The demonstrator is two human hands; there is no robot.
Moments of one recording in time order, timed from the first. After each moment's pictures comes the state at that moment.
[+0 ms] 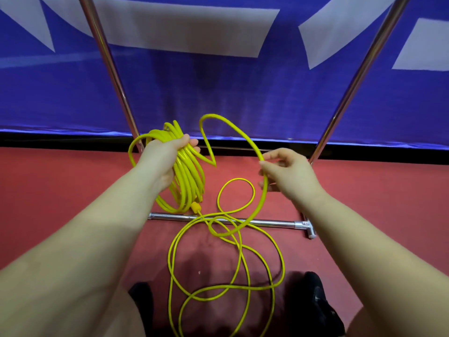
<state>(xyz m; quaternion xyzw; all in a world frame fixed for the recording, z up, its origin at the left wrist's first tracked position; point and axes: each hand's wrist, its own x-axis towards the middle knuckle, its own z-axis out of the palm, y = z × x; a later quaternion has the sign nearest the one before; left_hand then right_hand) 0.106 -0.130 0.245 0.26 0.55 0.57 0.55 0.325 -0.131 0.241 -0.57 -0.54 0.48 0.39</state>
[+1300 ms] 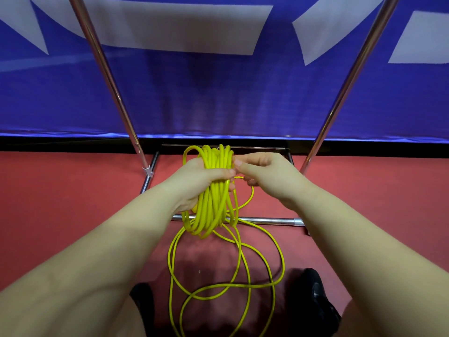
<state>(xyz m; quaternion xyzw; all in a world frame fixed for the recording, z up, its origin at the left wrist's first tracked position) 0.154 -0.152 0.232 0.40 0.52 0.41 0.64 0.308 -0.137 0.247 -0.49 -0.64 0.51 0.30</state>
